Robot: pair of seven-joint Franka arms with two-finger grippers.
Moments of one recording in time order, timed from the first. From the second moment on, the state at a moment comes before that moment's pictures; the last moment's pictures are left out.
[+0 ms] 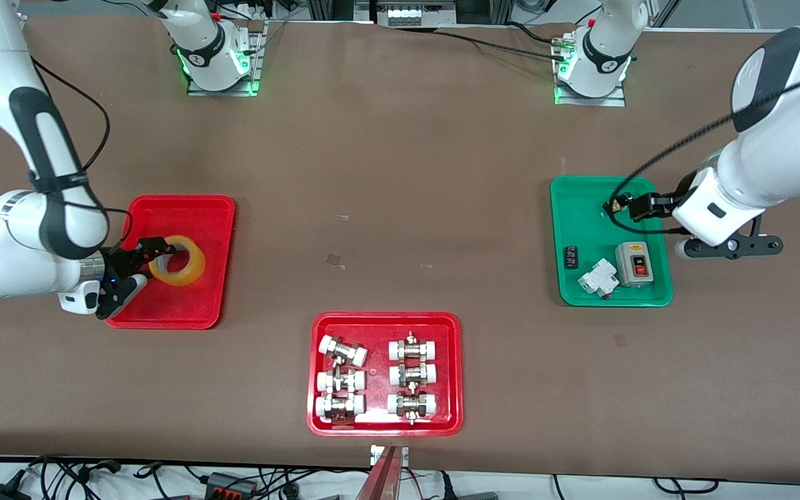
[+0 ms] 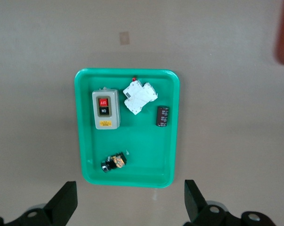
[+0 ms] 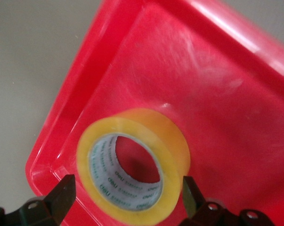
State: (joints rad) left arm 0.31 0.23 -0.51 -1.54 0.14 1.58 -0.21; right arm -0.25 0.62 0.18 -1.64 0.08 1.93 -0.82
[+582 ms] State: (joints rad) left arm 0.09 0.13 -0.18 -1.54 0.04 1.61 -0.13; right arm -0.11 0.22 0.18 -1.63 -0.01 1.73 -0.26
